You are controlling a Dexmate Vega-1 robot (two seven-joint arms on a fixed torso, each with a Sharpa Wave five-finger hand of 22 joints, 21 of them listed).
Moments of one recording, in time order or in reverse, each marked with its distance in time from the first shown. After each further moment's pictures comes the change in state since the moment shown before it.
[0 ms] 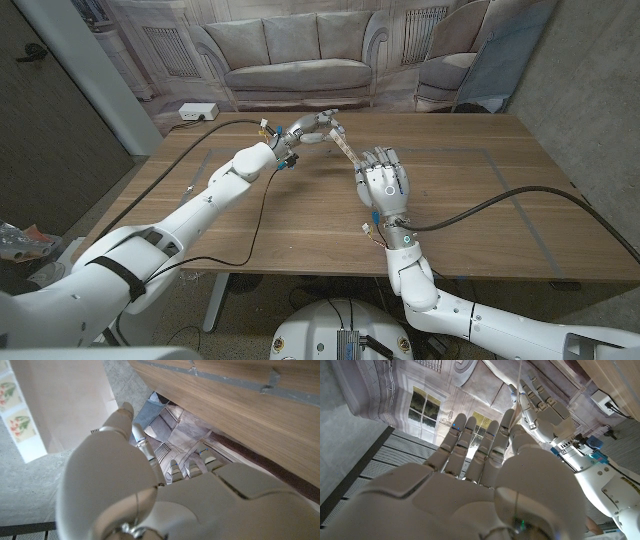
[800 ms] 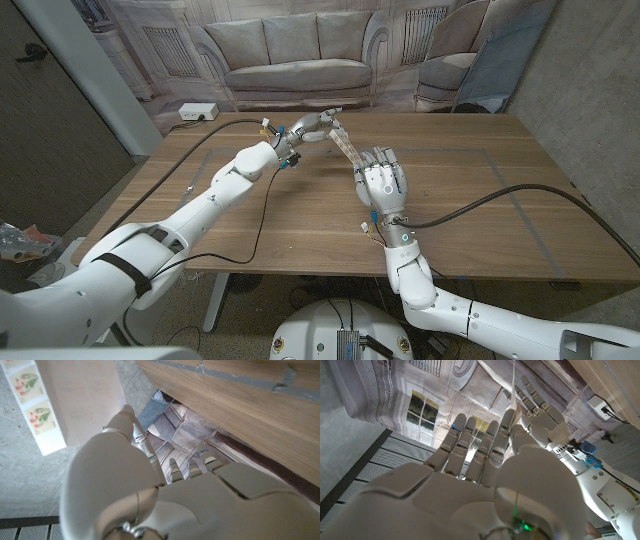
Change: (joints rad) left arm -0.011 -0.027 -0.009 0.039 -0.013 -0.022 -0.021; left_hand 0.017 0.065 -0.031 0.010 0.000 0.141 0.042 0.082 0.000 0.052 -0.020 -0.003 0.000 0.006 0.005 0.000 0.000 0.000 0.000 -0.008 0.002; right arm 0.010 0.007 -0.005 0.014 0.003 -0.004 0.026; right_hand 0.005 -0.005 -0.004 0.004 0.004 0.000 0.000 -0.002 -0.001 0.000 0.000 -0.008 0.000 0.000 0.000 -0.007 0.000 -0.004 -0.004 0.004 0.000
